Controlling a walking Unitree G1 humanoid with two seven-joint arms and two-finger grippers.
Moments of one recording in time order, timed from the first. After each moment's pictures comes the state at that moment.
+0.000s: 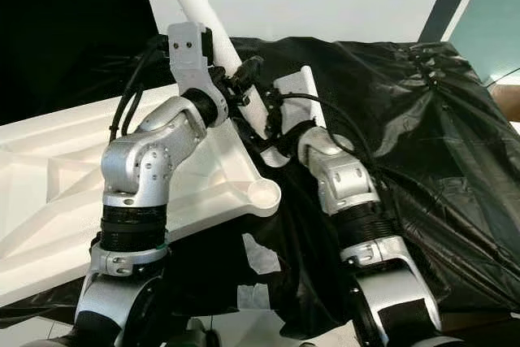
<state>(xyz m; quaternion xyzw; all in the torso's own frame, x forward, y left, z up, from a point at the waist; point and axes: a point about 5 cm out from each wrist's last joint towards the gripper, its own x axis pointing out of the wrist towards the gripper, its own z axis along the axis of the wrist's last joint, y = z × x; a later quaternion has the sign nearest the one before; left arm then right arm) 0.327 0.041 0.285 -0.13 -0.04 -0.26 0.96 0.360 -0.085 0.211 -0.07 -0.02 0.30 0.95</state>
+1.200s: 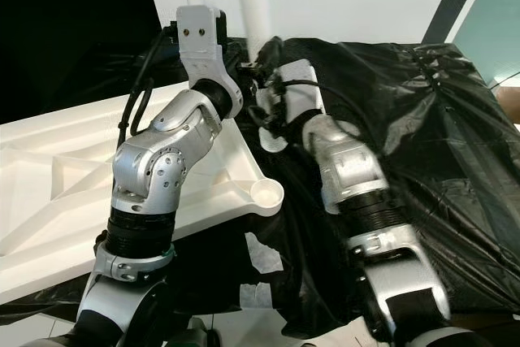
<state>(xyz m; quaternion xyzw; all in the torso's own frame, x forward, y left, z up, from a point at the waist) 0.308 0.020 0.306 -0.11 -0.10 -0.30 0.94 0.367 -0.112 0.227 -0.10 0.01 0.30 0.95</state>
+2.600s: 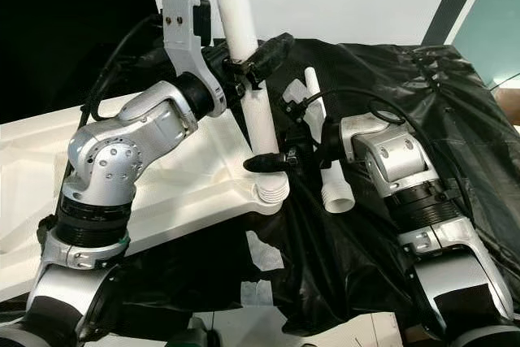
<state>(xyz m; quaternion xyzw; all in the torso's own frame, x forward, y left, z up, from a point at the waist) 0.296 0.035 0.315 -0.15 -0.07 -0.43 0.89 0.328 -0.119 0.227 -0.15 0.10 0.62 0.76</state>
